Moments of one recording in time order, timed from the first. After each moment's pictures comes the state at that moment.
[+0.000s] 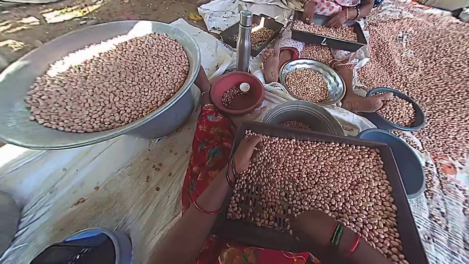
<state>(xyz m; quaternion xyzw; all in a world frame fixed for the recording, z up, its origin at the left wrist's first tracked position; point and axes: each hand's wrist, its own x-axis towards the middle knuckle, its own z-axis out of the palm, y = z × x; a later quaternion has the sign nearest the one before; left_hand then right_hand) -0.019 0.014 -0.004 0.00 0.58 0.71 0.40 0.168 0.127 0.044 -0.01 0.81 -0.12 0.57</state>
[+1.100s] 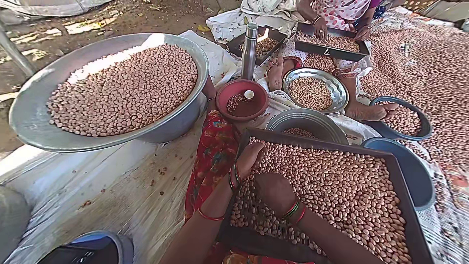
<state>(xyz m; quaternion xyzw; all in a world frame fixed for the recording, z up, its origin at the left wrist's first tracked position) -0.022 0.011 -0.005 0.03 0.59 0.69 0.42 0.105 0.085 -0.013 -0.07 0.98 -0.15 -0.11</state>
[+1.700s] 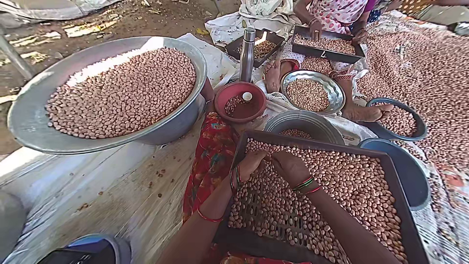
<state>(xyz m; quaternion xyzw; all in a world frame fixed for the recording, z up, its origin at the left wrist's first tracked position) -0.018 0.014 -0.011 0.08 0.66 0.57 0.48 0.076 0.146 0.021 0.05 0.98 -0.21 0.04</state>
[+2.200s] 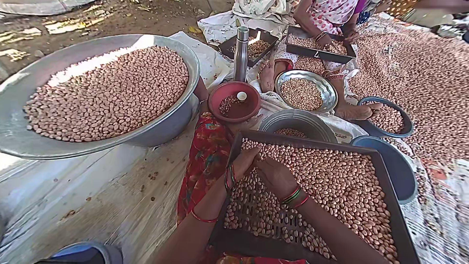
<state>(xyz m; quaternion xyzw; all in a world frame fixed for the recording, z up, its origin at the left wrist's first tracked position) -0.021 0.015 -0.009 0.03 0.65 0.60 0.46 0.090 0.117 0.000 -0.04 0.97 -0.21 -0.13</state>
